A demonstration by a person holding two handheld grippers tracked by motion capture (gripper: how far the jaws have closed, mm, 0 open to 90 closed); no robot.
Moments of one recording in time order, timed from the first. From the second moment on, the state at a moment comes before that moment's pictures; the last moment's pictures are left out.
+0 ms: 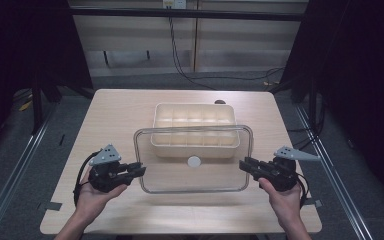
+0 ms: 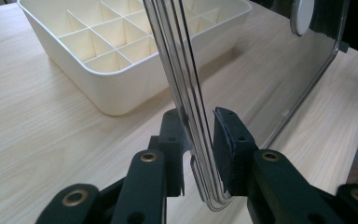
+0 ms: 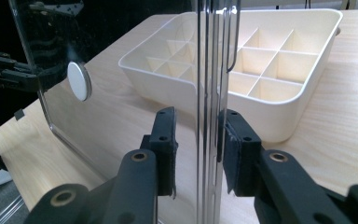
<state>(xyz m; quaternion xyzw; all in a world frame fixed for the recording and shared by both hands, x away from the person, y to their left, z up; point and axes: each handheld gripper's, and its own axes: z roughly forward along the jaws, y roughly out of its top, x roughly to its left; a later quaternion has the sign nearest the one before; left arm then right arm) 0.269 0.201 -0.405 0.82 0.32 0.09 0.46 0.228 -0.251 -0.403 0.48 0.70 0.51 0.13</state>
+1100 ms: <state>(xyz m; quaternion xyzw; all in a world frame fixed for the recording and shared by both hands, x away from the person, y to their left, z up) 0.244 0.205 -0.432 0.84 0.32 0.06 0.43 0.199 -0.245 -0.436 0.49 0.71 0.49 0.10</state>
